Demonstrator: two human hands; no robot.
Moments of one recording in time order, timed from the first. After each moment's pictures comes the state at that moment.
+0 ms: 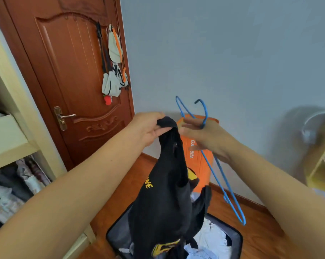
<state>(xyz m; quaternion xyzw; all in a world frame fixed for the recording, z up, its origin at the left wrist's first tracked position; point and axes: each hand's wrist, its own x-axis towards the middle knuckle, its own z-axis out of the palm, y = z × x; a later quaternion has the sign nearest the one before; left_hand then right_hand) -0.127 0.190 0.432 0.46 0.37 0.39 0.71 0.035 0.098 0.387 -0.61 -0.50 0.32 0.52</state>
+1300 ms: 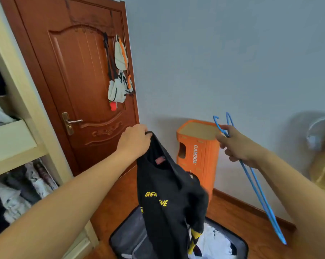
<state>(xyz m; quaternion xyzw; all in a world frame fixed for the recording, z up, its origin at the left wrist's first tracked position) -0.166 0.221 0.386 0.83 0.48 0.29 0.05 0.097 0.058 0.388 -0.74 -0.44 0.27 0.44</state>
